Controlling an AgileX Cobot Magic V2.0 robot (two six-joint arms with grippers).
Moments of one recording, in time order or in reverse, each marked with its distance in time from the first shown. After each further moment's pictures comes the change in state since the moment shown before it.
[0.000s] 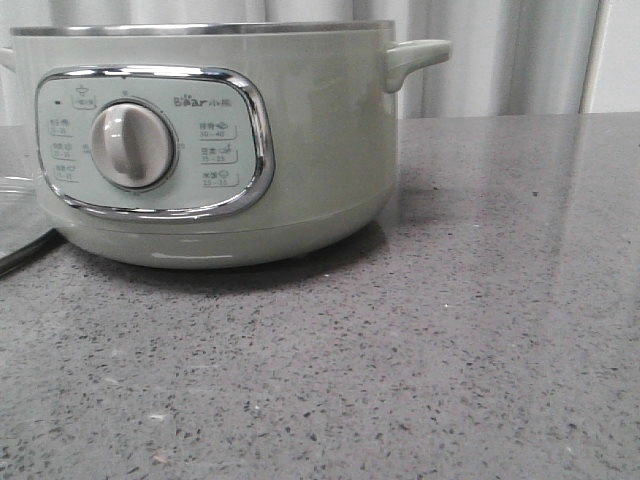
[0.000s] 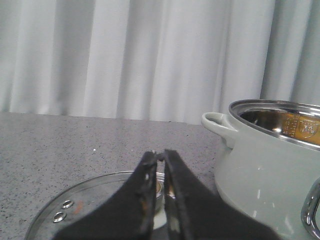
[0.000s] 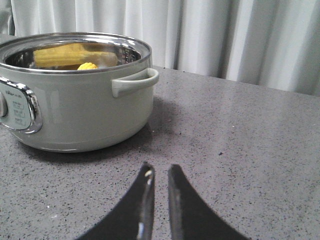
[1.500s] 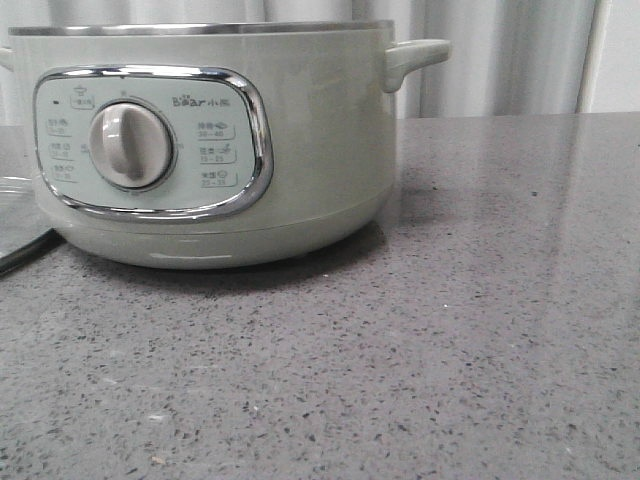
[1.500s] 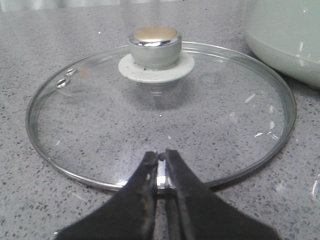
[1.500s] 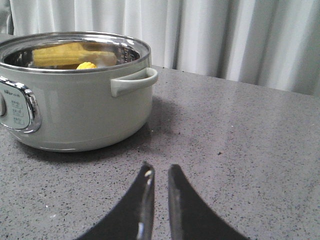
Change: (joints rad) left arm 0.000 -0.007 0.164 0.143 0.194 0.000; right arm 0.000 0.000 0.000 -0.004 0.001 0.000
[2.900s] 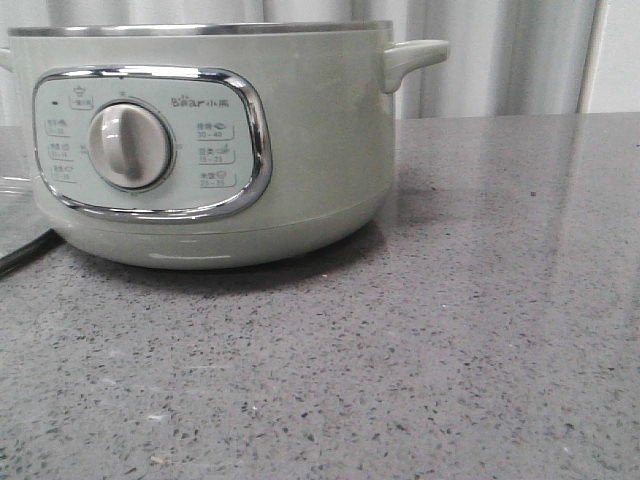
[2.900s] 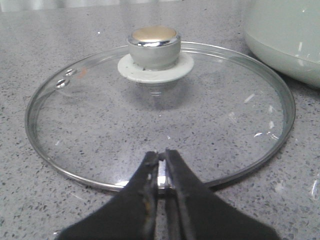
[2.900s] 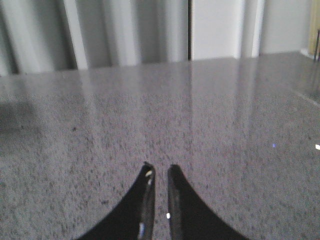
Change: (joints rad) left arm 0.000 0.000 0.000 0.001 0.000 0.000; right arm -0.536 -0.094 0.339 -0.064 -0.246 0.179
